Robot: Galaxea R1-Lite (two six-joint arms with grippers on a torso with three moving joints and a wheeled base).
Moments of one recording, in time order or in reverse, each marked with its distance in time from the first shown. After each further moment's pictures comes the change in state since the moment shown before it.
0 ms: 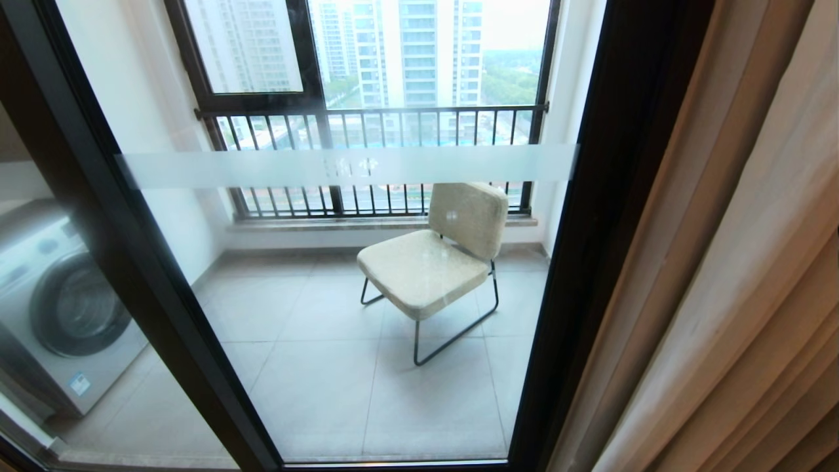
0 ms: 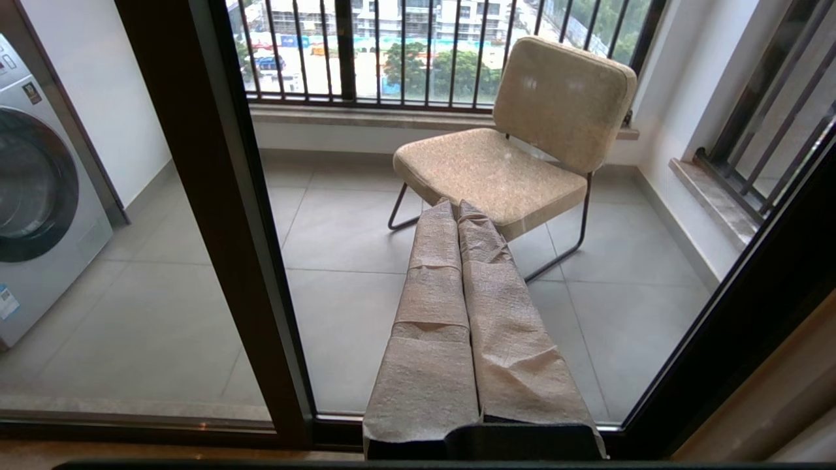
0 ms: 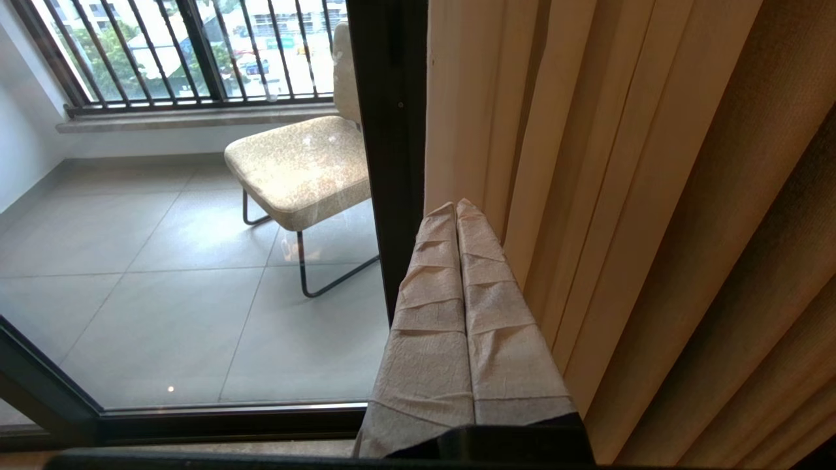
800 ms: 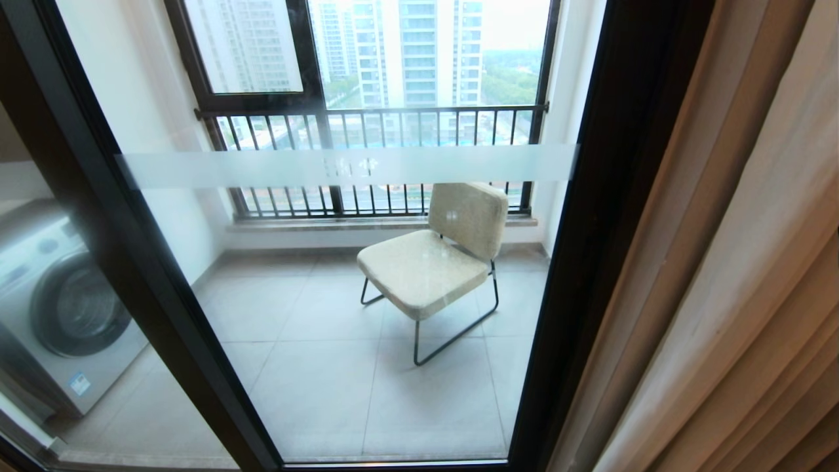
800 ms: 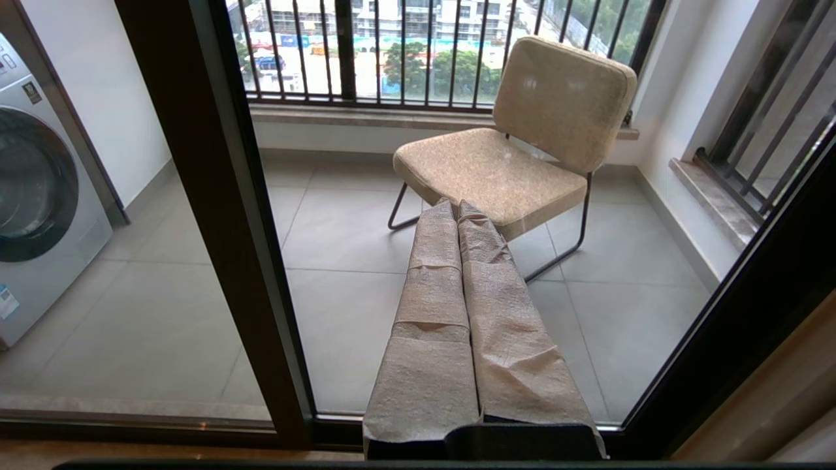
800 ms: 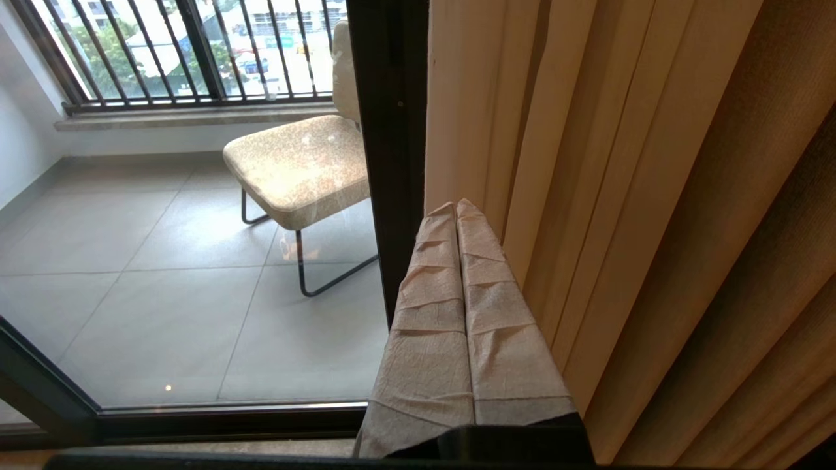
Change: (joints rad) left arm 0.000 0.000 0.000 0.000 0.000 0.000; right arm 0.000 0.000 0.000 0.001 0.000 -0.004
